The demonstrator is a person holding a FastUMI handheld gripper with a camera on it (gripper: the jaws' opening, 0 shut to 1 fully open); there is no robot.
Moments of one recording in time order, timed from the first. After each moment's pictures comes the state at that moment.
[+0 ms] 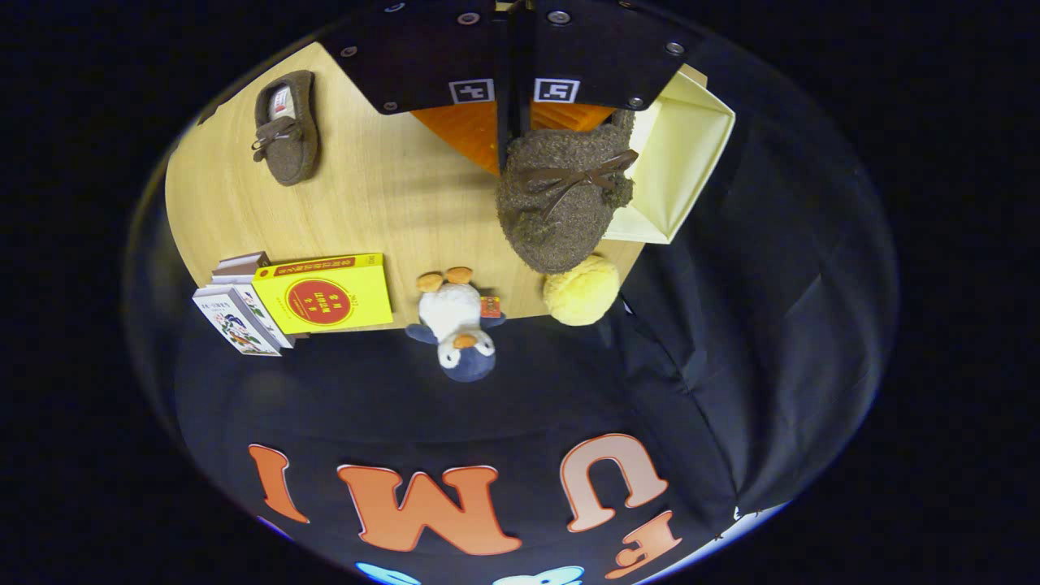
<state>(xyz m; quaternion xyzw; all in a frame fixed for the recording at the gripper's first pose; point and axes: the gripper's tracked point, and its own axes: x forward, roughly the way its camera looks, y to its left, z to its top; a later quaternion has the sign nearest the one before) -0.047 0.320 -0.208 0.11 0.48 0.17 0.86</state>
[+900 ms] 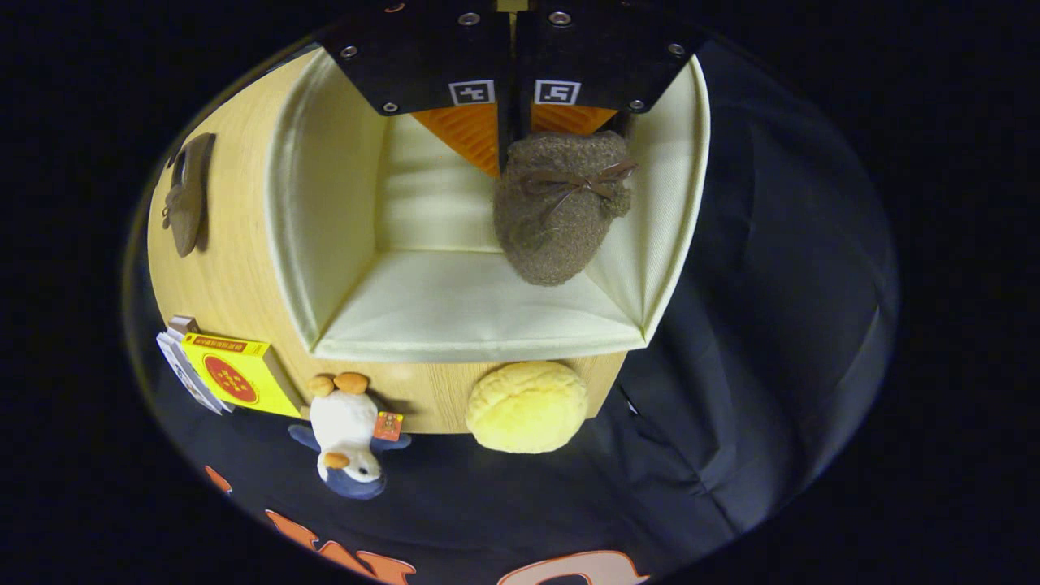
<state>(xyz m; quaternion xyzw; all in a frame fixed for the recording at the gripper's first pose) -0.097 0.509 -0.328 0.07 0.63 0.13 0.77</state>
